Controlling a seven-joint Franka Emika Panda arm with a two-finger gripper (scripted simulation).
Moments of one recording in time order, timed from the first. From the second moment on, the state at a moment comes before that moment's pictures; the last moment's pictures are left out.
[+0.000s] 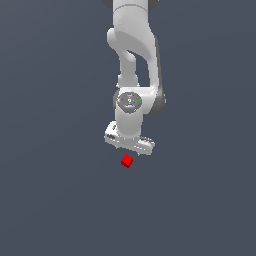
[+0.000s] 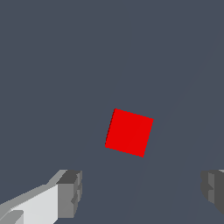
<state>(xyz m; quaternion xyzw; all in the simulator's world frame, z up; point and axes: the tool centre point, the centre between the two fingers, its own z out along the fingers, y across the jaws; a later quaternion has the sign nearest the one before) 0.016 0.001 0.085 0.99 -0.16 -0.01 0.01</state>
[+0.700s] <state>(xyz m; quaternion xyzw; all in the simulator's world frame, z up) 0.038 -0.004 0.023 0.96 -0.28 0.00 0.00</state>
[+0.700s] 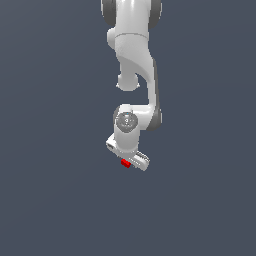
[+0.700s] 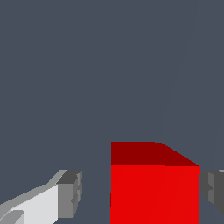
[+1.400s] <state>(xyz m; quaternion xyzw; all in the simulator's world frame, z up) 0.040 -0.004 0.020 0.96 -0.29 0.00 0.00</state>
